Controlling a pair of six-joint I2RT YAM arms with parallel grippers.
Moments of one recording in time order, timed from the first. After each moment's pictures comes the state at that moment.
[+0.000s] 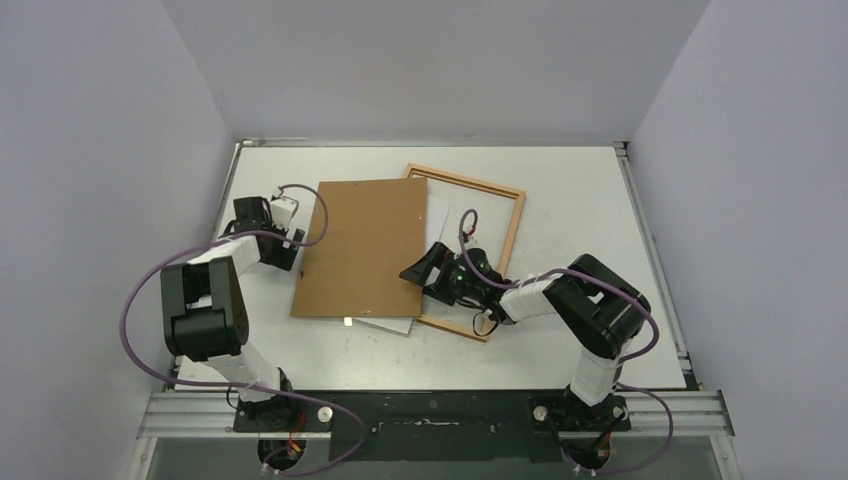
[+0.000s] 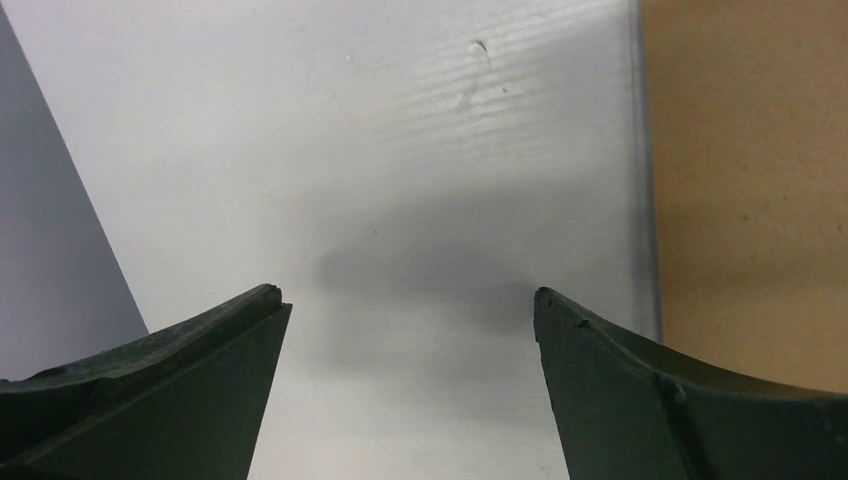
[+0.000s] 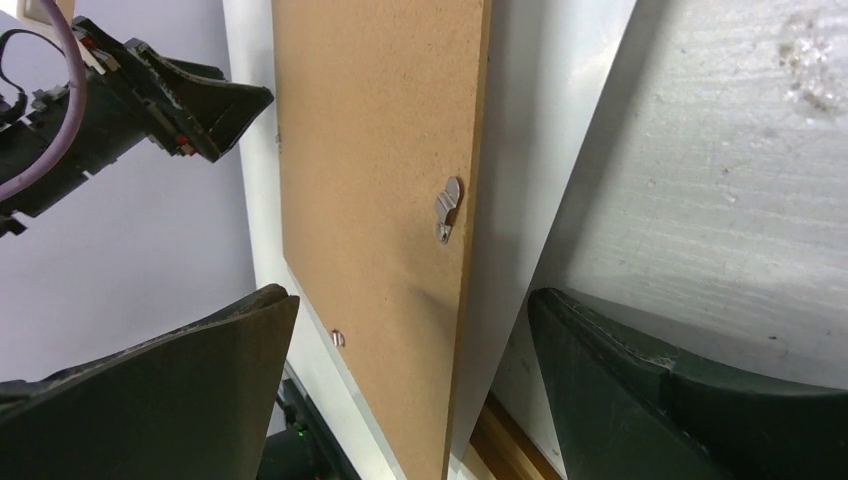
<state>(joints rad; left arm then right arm) 0.16 1.66 0.91 -0.21 -0.02 0.49 0.74 1.78 0.65 0.64 -0.18 1.14</state>
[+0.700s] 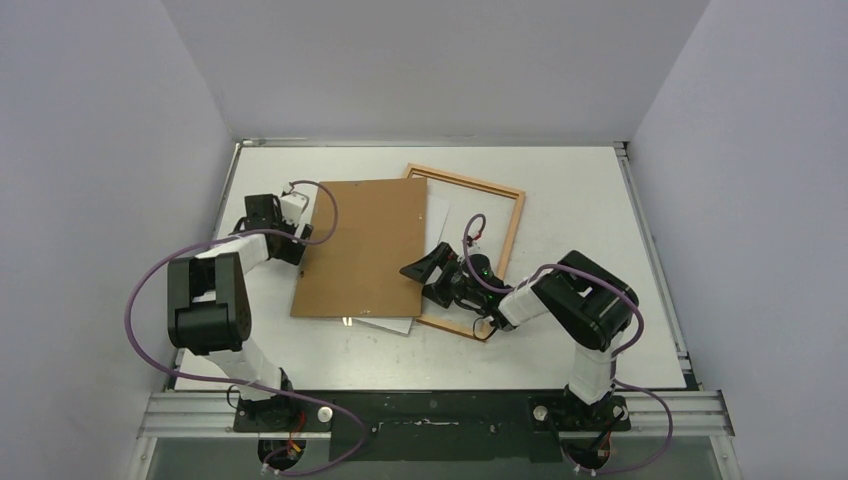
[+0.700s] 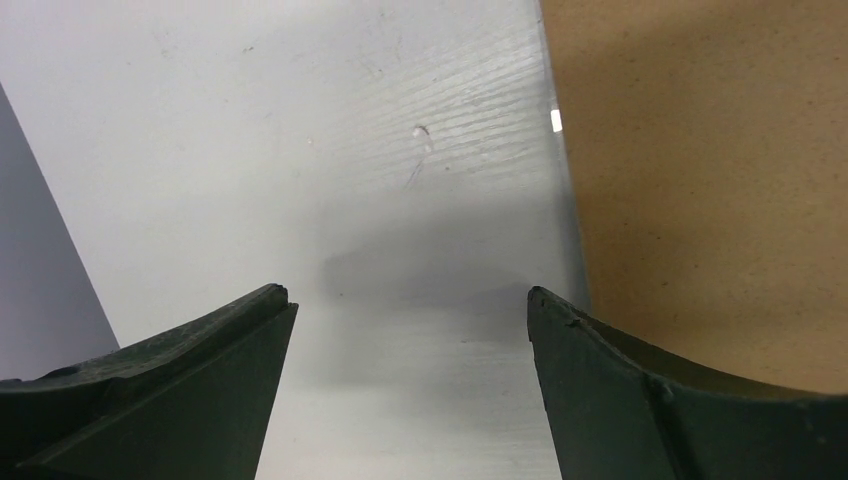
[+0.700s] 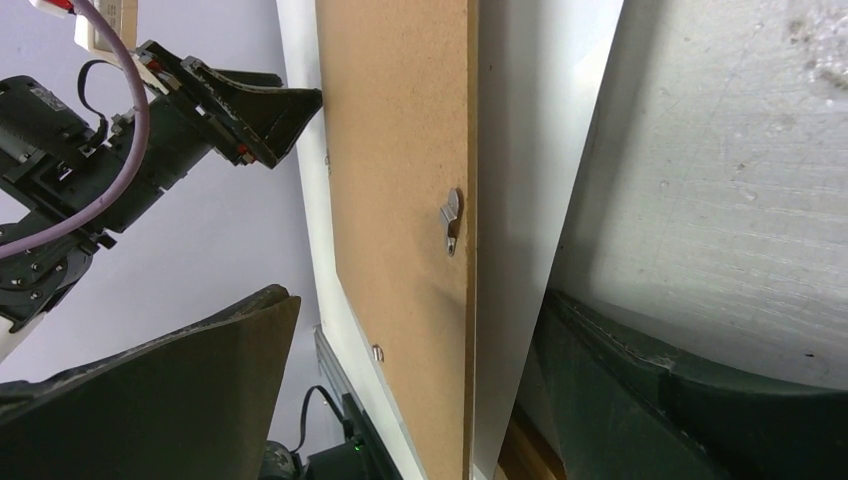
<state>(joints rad) 0.11 1.70 0.92 -0.11 -0.02 0.48 0.74 1.85 0.59 0.88 -0.18 1.30</state>
